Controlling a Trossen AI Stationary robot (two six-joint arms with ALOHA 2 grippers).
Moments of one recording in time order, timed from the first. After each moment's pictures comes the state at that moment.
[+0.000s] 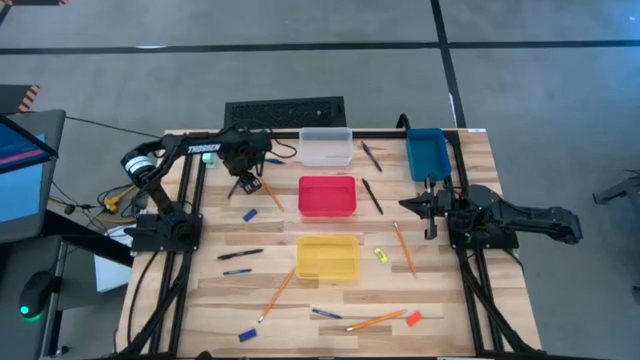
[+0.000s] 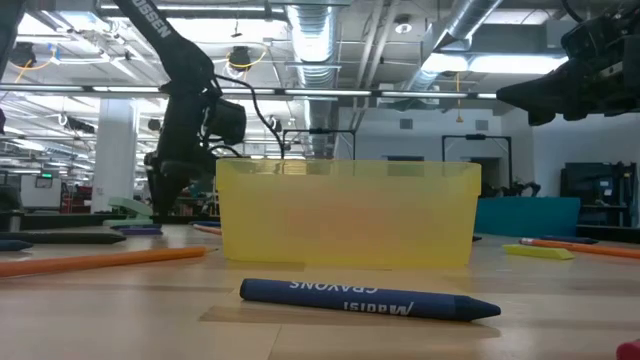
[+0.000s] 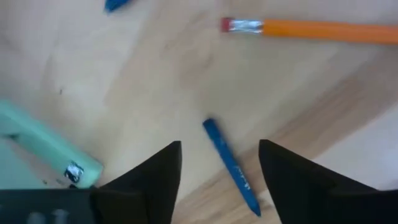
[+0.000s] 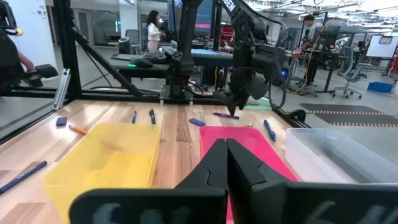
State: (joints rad) left arm 0.71 1.69 0.99 -0.95 -0.20 0.01; right arm -0.13 0.01 0.00 0.04 -0.03 -0.08
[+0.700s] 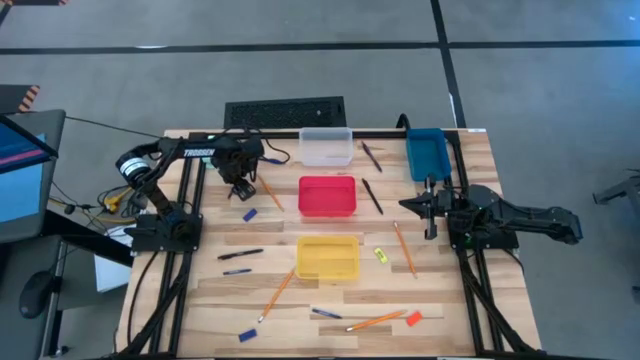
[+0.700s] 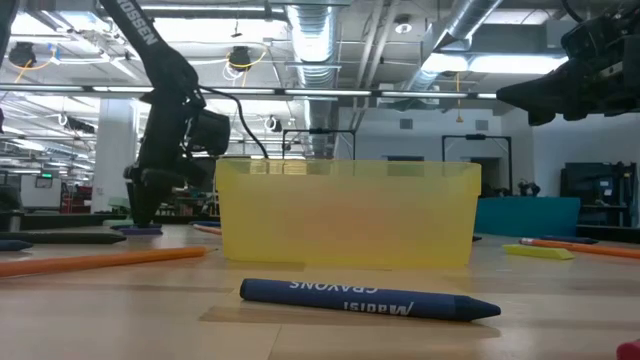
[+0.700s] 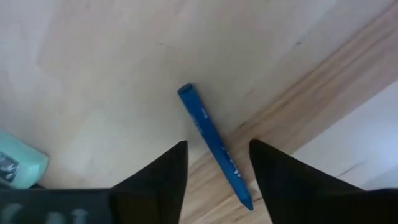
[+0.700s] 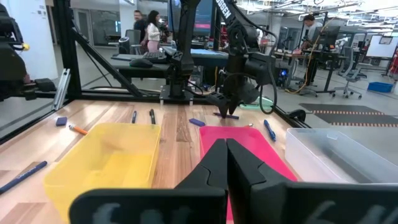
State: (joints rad) left arm 0.74 1.68 0.85 -0.86 -0.08 0.04; right arm -0.13 0.01 0.00 0.04 -0.03 -0.08
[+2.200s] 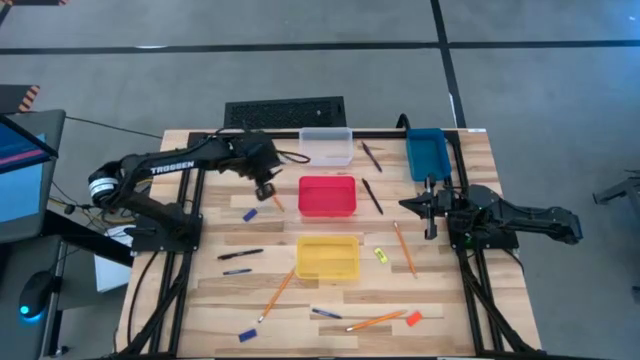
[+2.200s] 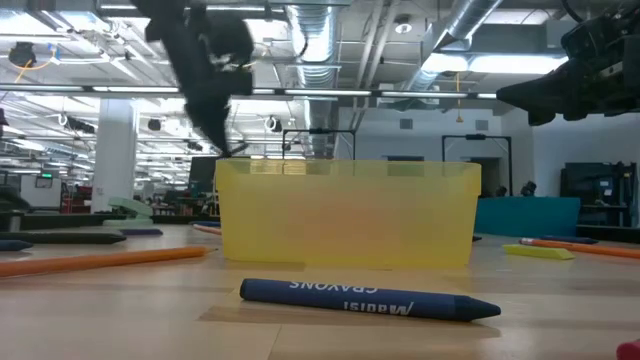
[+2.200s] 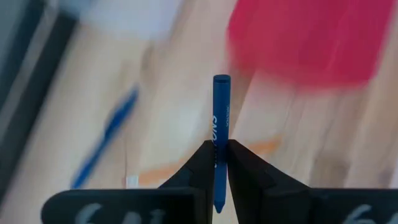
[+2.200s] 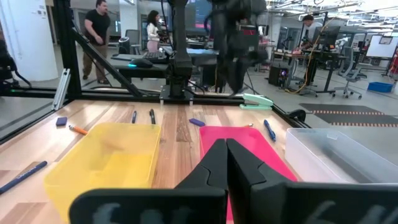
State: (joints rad) left arm 0.46 1.38 1.03 -0.71 0.00 0.12; right arm -0.13 0.01 0.00 0.04 -0.03 -0.08
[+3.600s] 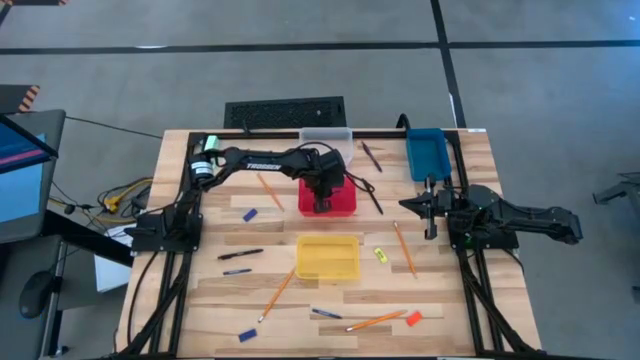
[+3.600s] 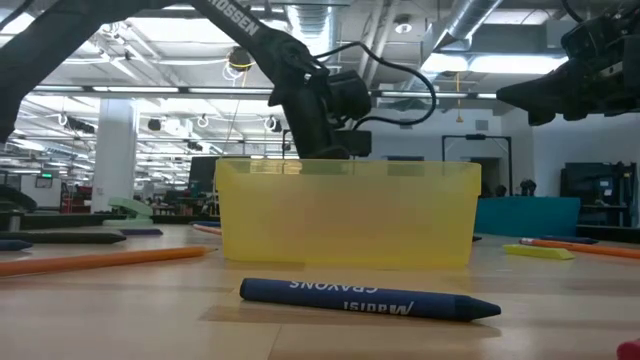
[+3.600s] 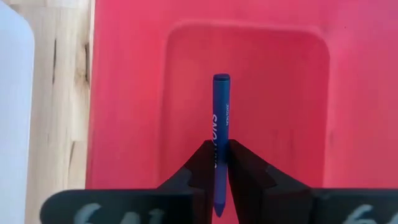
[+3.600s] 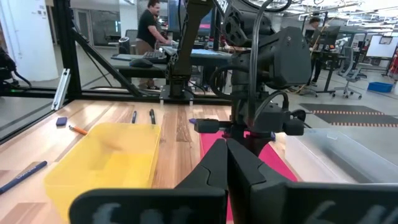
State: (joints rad) left arm 0.30 2.15 1.60 -0.64 0.09 0.23; right arm -0.13 0.01 0.00 0.04 -0.03 -0.08
